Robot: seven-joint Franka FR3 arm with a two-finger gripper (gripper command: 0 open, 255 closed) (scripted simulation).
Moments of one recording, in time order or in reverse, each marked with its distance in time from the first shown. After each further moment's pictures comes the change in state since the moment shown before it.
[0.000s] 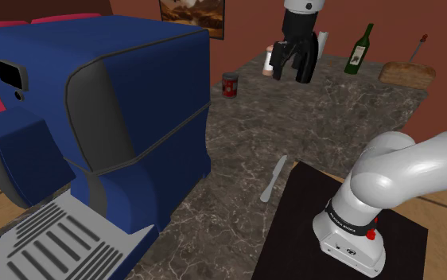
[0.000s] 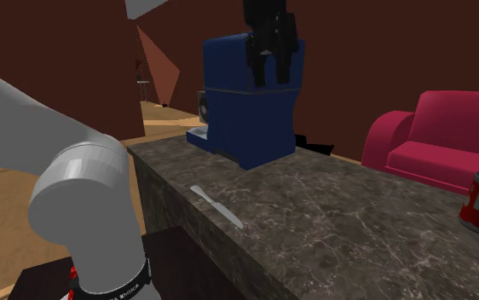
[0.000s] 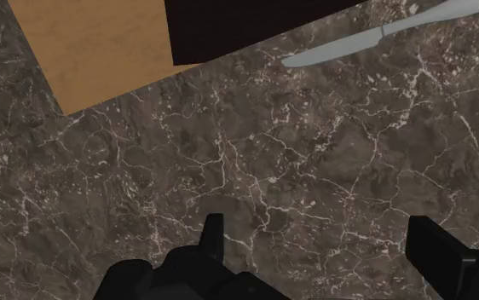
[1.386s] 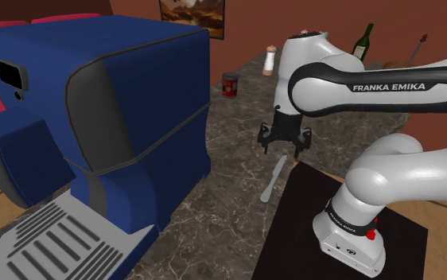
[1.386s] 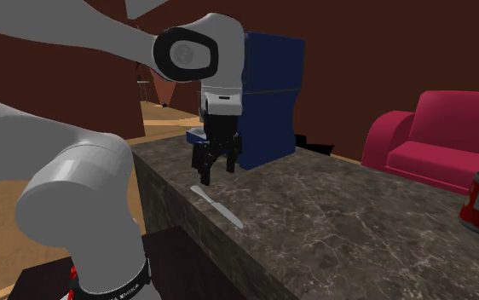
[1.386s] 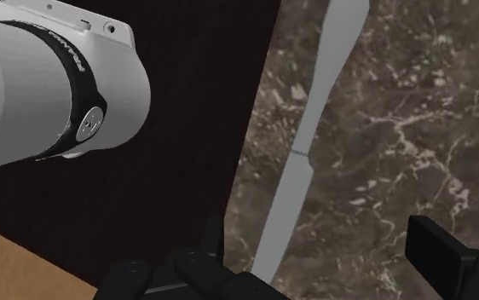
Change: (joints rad) arm -0.133 -0.237 0.319 -0.612 0.414 0.244 0.925
